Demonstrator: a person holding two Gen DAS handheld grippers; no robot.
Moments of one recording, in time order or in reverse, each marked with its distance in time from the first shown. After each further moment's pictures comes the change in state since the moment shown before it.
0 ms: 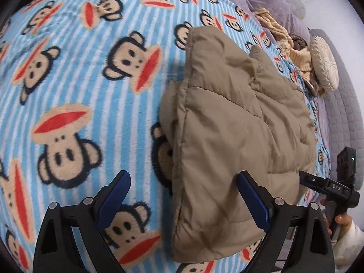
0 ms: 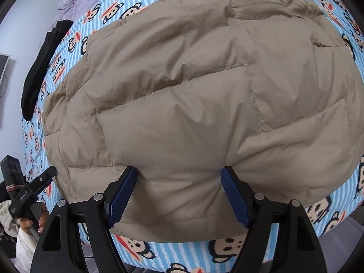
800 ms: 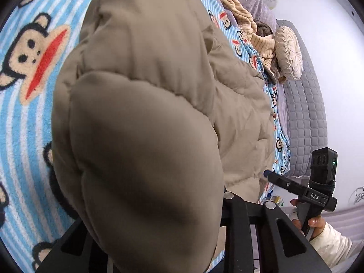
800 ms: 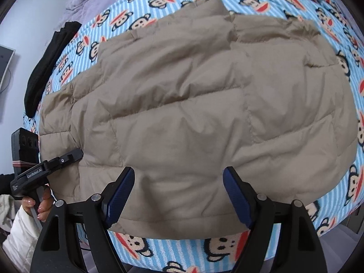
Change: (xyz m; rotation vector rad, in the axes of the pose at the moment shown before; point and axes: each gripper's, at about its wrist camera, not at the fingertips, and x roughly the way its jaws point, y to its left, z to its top) left arm 0.051 -0.056 0.021 0.020 0.099 -0.285; right arm -0.032 0.004 -0.001 -0.054 -0.080 -0.020
